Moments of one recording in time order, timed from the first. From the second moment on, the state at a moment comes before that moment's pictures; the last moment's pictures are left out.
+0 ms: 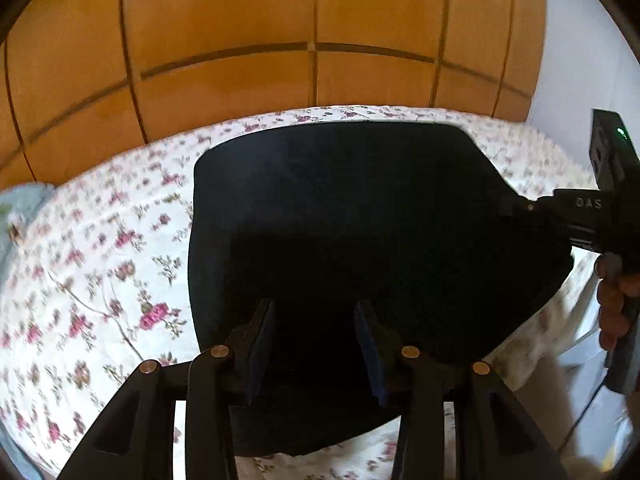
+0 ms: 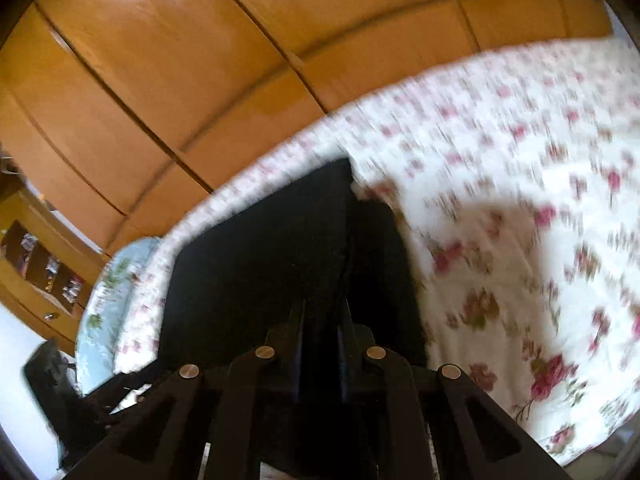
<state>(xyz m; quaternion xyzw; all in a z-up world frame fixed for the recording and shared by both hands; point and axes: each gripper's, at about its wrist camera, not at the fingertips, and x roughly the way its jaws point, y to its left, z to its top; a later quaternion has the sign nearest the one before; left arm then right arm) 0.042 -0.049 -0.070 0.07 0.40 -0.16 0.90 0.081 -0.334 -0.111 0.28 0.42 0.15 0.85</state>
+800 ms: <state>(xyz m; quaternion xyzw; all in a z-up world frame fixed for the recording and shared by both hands) 0.110 -0.041 -0.025 0.05 0.40 -0.16 0.90 0.086 -0.291 -0.030 0.11 0.35 0.16 0.92</state>
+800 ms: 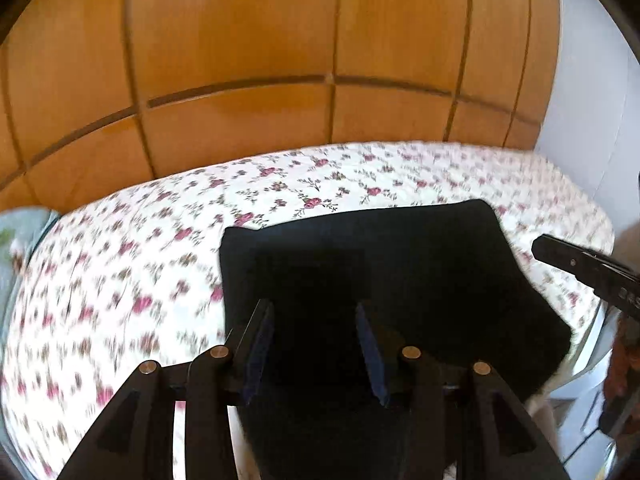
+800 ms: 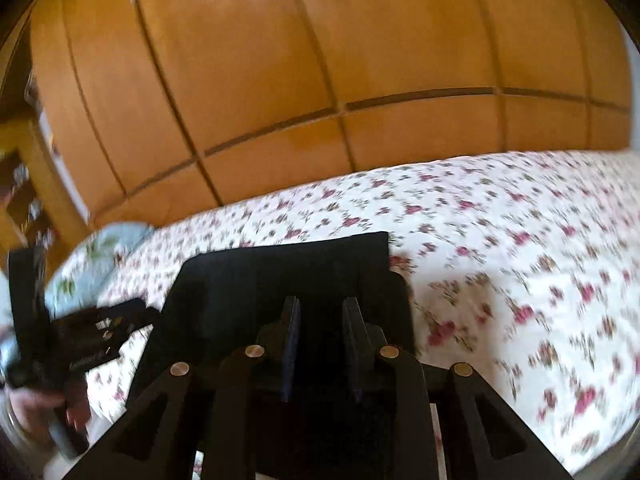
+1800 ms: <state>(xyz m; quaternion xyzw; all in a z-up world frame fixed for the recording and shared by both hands) 0.124 -0.028 -0.077 0.05 0.40 -0.06 0.91 0.108 -0.290 -0.080 0.07 0.36 0.10 0.93</state>
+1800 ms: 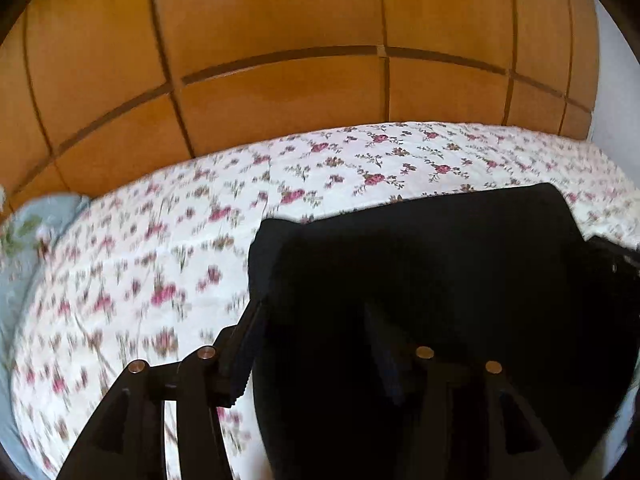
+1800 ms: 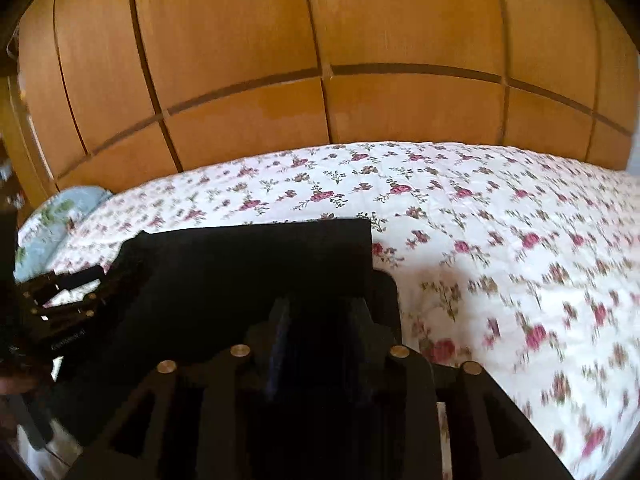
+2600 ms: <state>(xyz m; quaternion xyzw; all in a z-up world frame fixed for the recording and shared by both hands) 0.056 -0.004 -0.077 -0.01 0.41 -0.06 0.91 0.047 -0.316 -0.106 0.16 0.39 0.05 0.91</state>
